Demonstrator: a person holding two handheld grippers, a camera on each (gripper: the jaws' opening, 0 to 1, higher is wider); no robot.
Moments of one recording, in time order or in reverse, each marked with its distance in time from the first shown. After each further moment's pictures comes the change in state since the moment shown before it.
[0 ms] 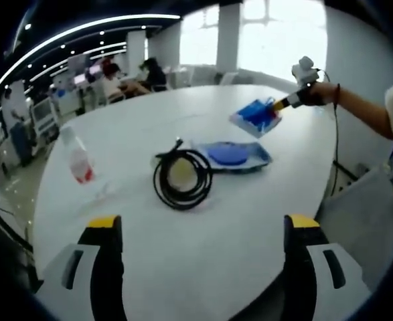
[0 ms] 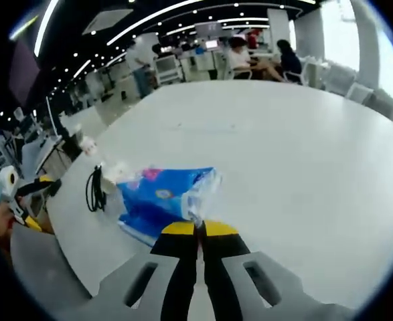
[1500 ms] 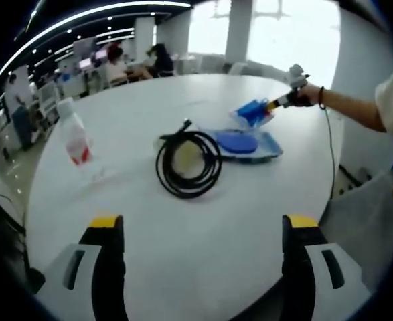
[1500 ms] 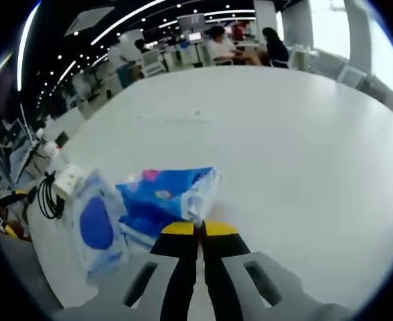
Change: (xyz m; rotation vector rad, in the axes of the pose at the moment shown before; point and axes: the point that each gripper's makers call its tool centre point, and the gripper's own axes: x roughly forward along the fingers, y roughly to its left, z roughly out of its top) left arm 0.017 0.016 -0.022 -0.068 0.079 0.021; right arm 0.074 -0.082 -0.019 0.047 0.065 -0.058
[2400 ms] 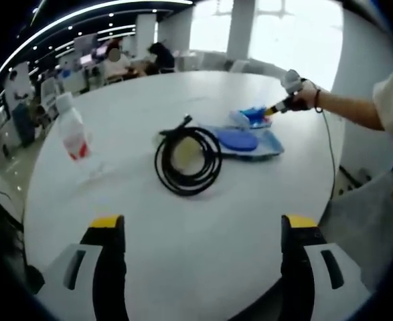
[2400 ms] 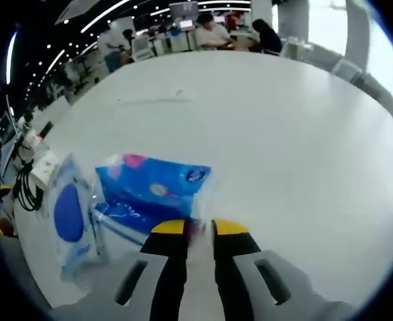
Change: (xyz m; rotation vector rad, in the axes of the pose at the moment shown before) left arm 0.002 -0.003 -0.003 -0.015 0.012 -0.003; right arm 0.015 -0.025 -0.022 0.005 0.078 -0.091
